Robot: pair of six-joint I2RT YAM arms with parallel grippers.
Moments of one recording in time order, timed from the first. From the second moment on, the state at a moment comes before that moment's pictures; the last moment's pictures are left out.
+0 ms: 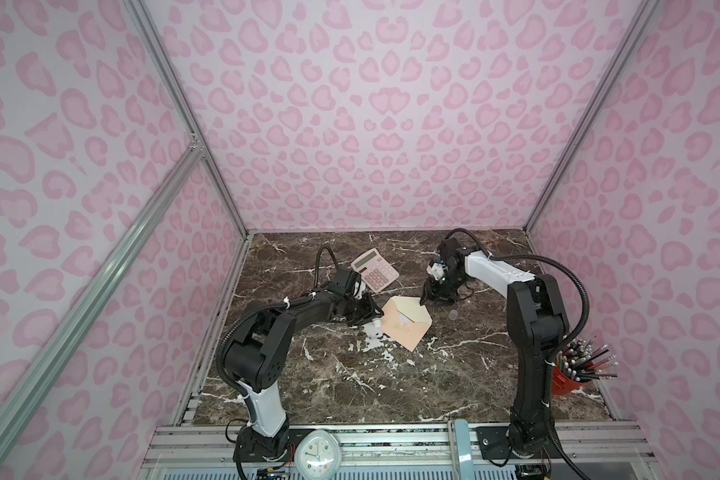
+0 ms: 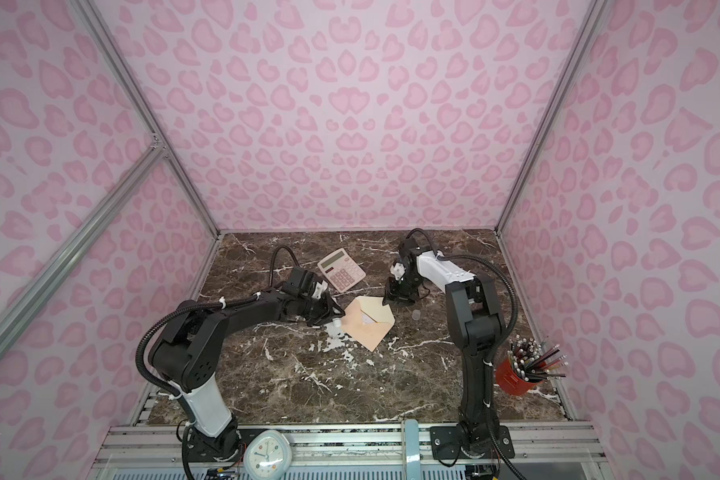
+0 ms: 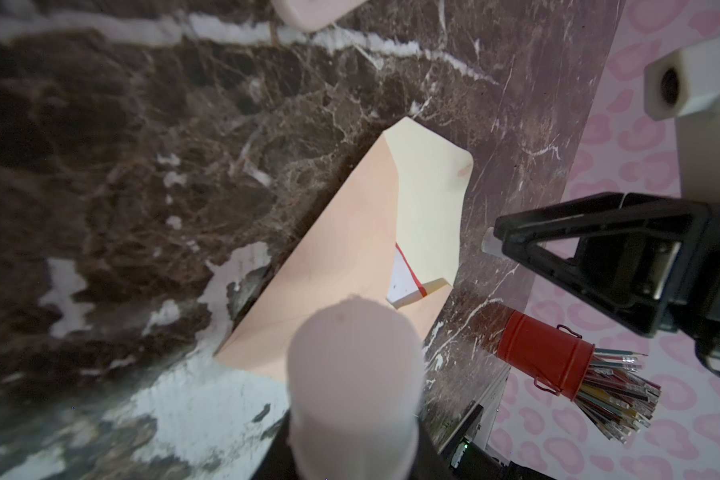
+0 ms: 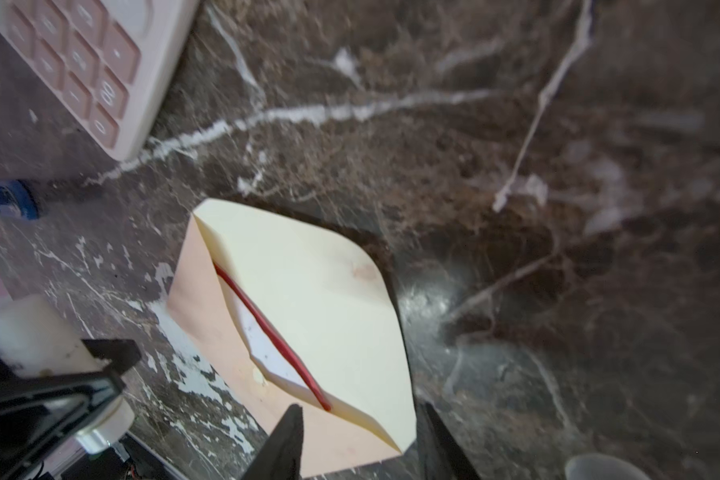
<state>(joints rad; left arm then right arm) -0.47 1.81 1.05 -0.22 0.55 -0.82 0.30 2.06 1.55 -0.98 -0.43 0.28</state>
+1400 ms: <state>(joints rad) -0.44 1.78 1.11 -0.32 0.57 -0.74 0.41 2.07 1.52 -0.95 -0.33 0.30</state>
